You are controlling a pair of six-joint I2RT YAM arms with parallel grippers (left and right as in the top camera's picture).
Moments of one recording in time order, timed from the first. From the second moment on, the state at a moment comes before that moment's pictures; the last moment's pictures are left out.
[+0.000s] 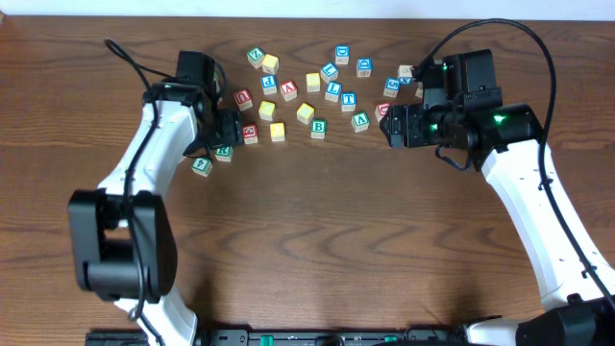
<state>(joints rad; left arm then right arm) -0.08 1.88 1.40 -0.86 0.03 -0.25 0.22 1.54 1.38 -0.84 -0.21 0.16</state>
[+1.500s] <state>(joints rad) -0.08 2.00 1.40 -0.79 0.02 -0.15 0.22 1.54 1.39 -0.90 -0.19 0.16</state>
